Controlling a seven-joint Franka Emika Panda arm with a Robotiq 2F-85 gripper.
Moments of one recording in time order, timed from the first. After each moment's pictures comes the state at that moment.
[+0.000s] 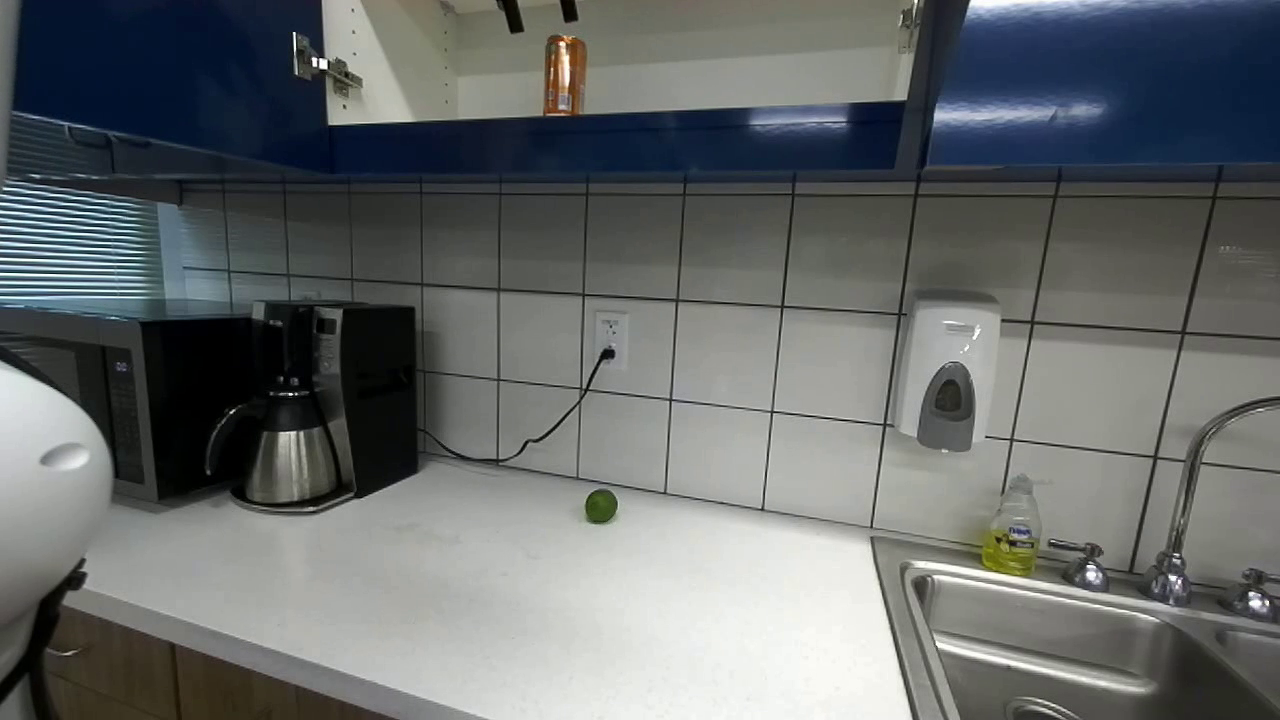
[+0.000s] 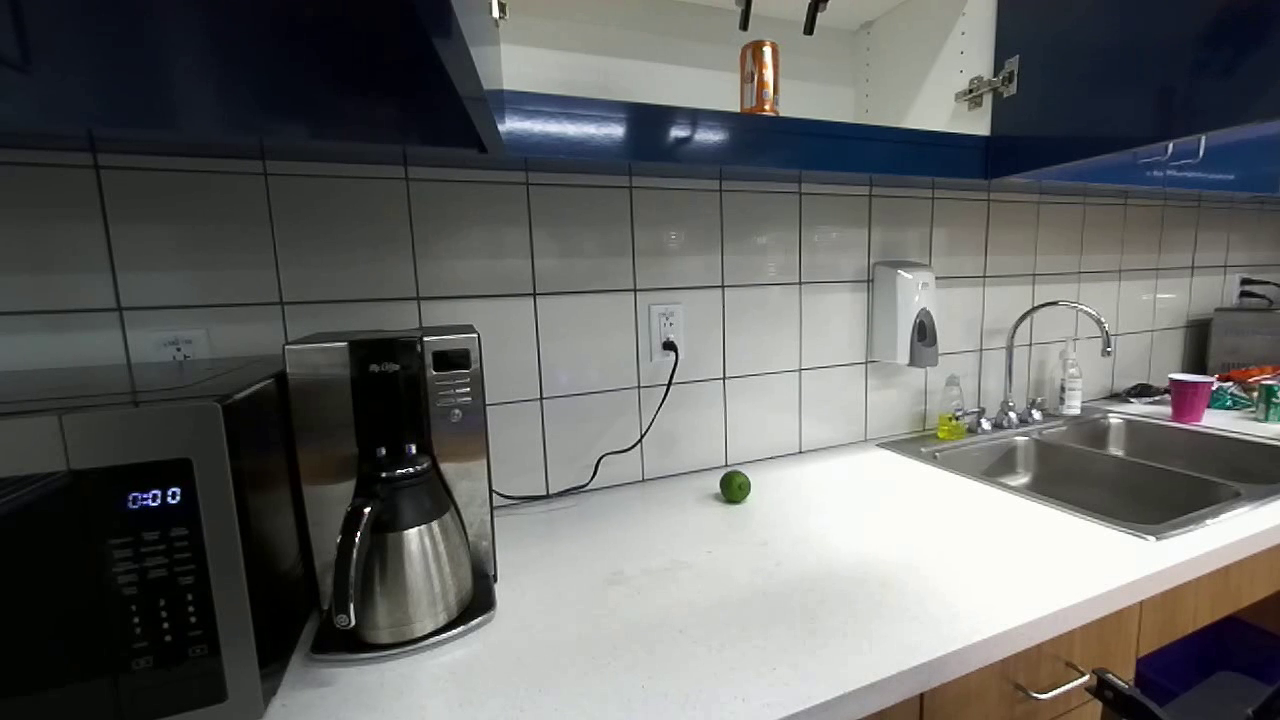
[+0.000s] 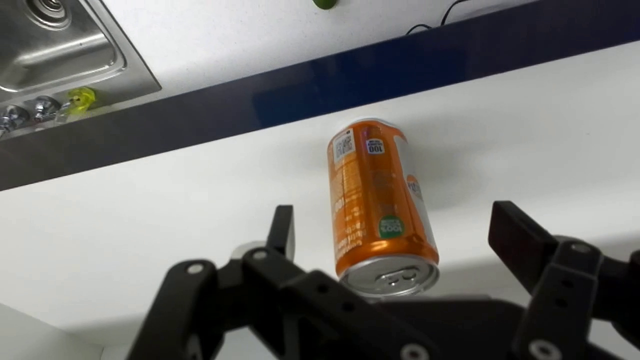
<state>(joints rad) 0.00 0.15 0.04 -0.77 -0.13 1.42 0.22</state>
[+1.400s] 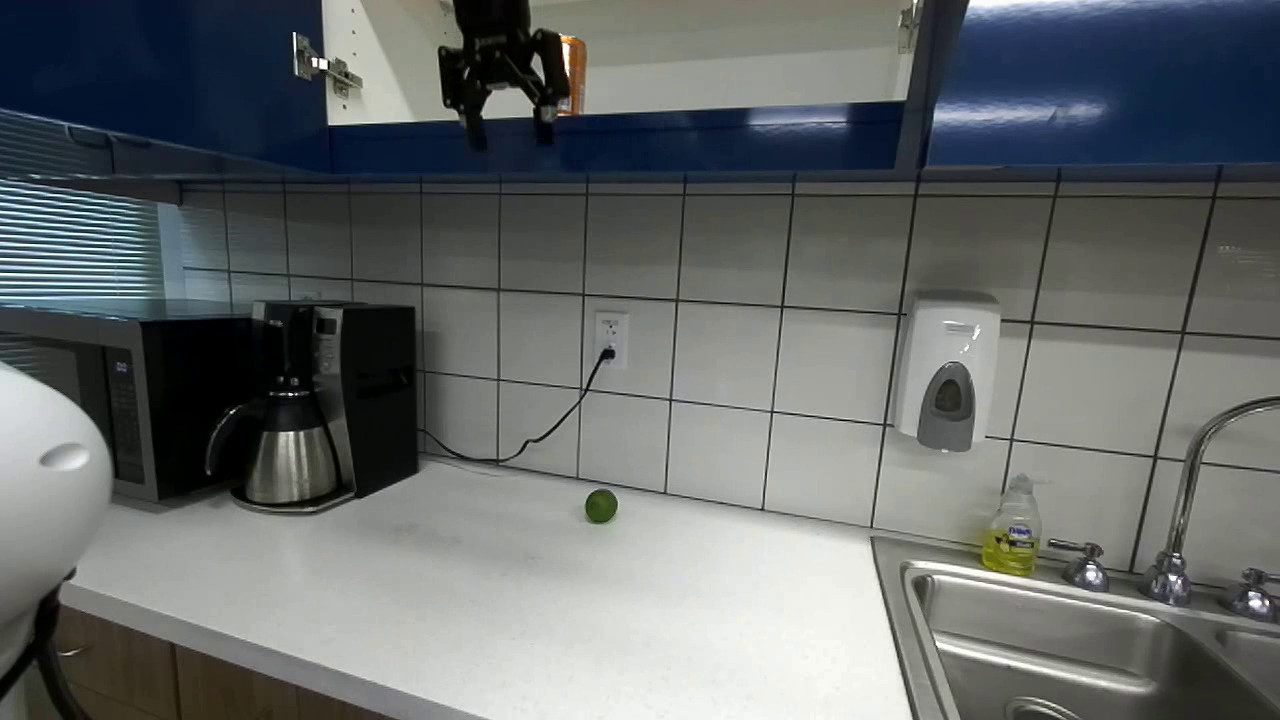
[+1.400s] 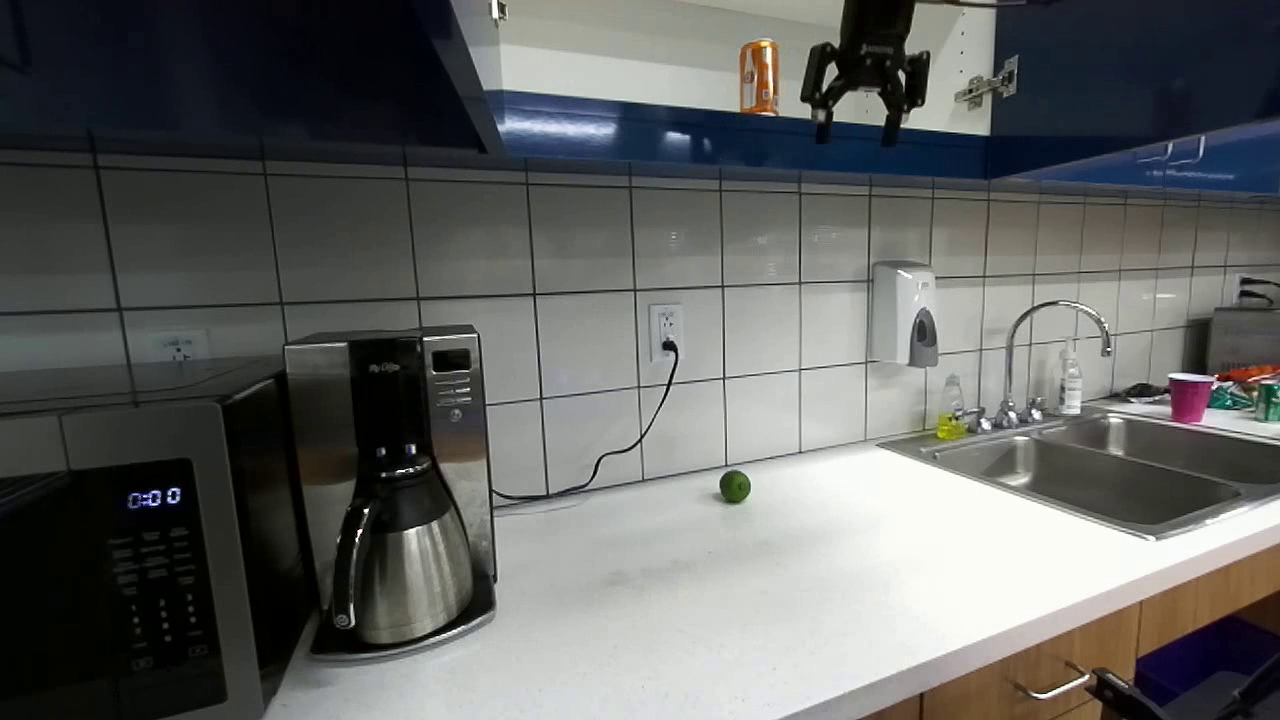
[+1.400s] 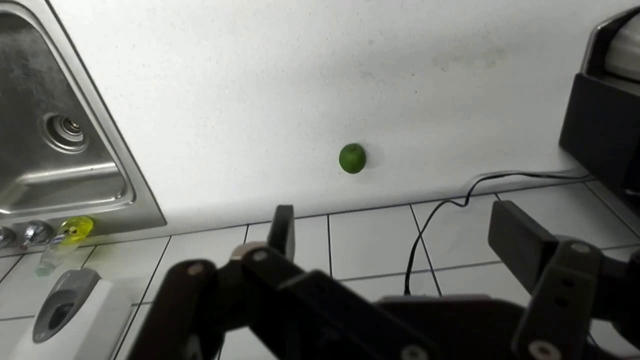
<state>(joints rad) 0.00 -0.42 -0.05 -1.86 -0.06 1.70 0.07</state>
